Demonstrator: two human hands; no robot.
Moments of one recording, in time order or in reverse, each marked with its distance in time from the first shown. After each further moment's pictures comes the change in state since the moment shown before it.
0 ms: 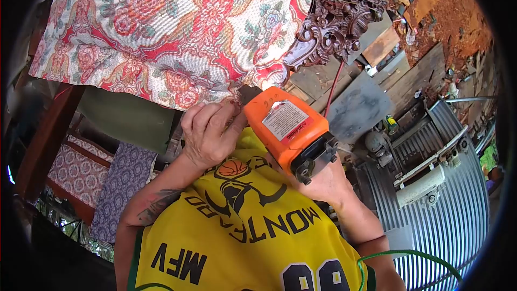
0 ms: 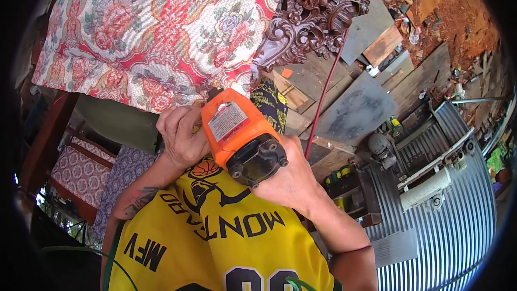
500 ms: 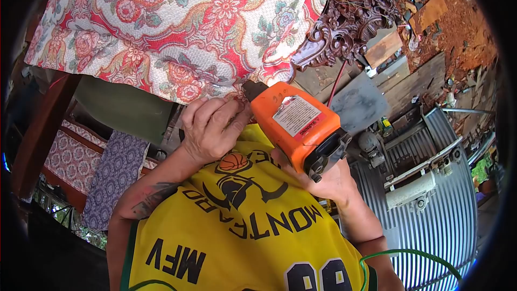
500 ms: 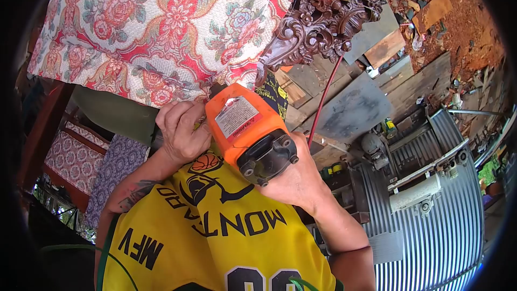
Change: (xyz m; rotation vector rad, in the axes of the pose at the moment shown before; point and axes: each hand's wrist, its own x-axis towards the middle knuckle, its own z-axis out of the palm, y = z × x) left_hand -0.002 -0.003 0.004 -0.026 0.020 0.027; right_hand 0.001 0.006 -0.010 -0.077 -0.117 0.061
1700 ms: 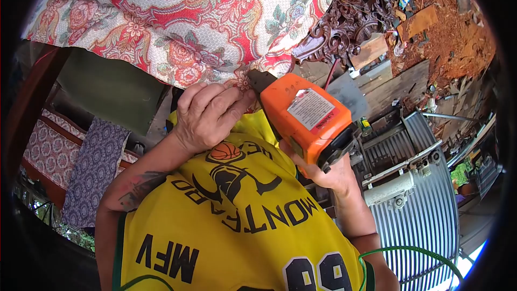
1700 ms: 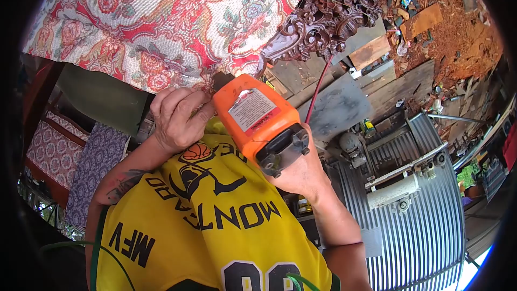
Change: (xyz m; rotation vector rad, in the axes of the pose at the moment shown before) left_hand 0.001 -0.001 0.004 -0.068 0.071 -0.029; right_hand -0.011 0.000 -0.007 0.098 -0.065 0.280
